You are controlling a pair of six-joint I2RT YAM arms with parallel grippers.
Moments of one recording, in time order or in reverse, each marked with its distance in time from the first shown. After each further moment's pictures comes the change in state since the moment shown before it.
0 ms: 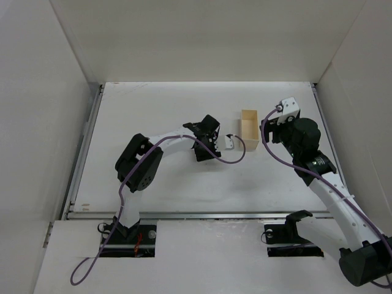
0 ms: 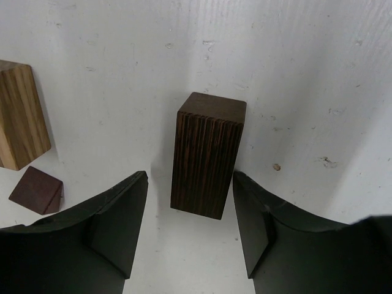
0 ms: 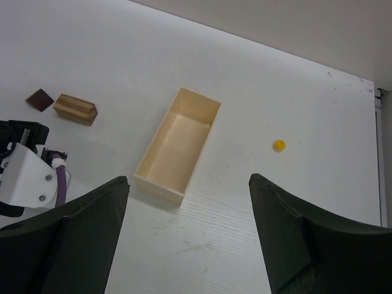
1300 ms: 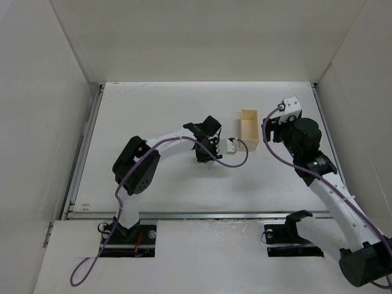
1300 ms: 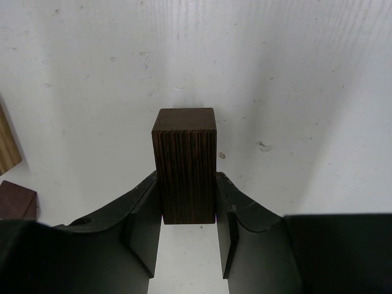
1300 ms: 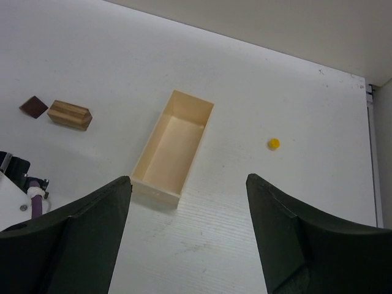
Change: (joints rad) left arm -0.034 -0.045 0.000 -0.089 0.098 -0.003; right arm 0.000 -0.002 0.008 0.001 0.035 0.015
